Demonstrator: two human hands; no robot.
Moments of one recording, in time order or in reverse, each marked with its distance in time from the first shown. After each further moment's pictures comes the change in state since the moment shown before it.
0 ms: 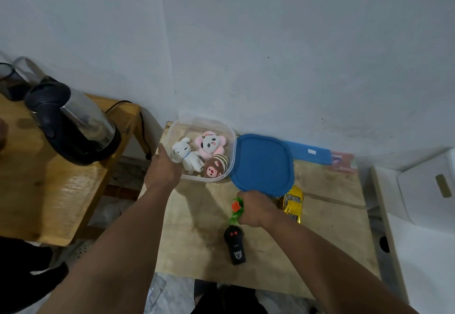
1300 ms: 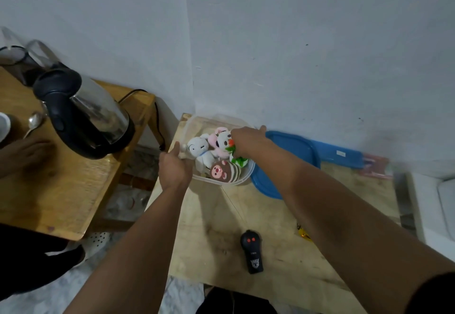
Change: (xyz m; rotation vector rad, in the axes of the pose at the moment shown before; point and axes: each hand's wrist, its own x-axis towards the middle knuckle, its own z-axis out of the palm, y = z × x) left_hand 0.016 -0.007 0.014 -0.271 0.139 -0.095; right_hand 0.148 -0.070 -0.116 -0.396 0.068 -0.012
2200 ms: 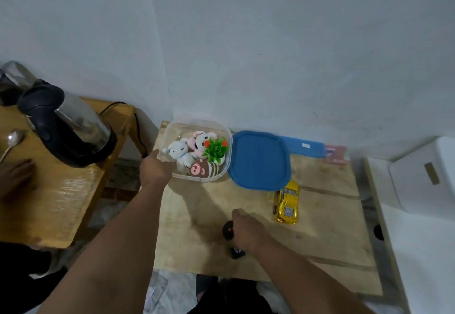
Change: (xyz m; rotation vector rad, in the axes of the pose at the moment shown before) left_hand -0.006 0.002 -0.022 -0.042 -0.105 -0.027; right_hand -0.195 -0.027 0.172 0.457 -0.185 0.111
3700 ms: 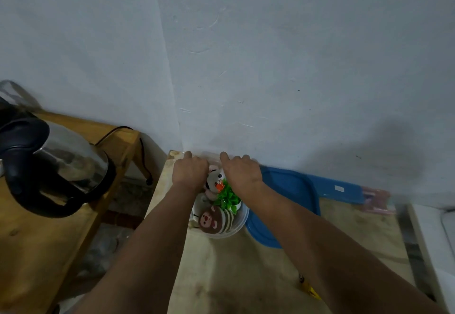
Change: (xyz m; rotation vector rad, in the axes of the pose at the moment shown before) left_hand 0.088 0.096 0.062 1.180 -0.063 0.634; right_hand 0.161 -0.075 -0.207 -0.430 0.468 -0.168
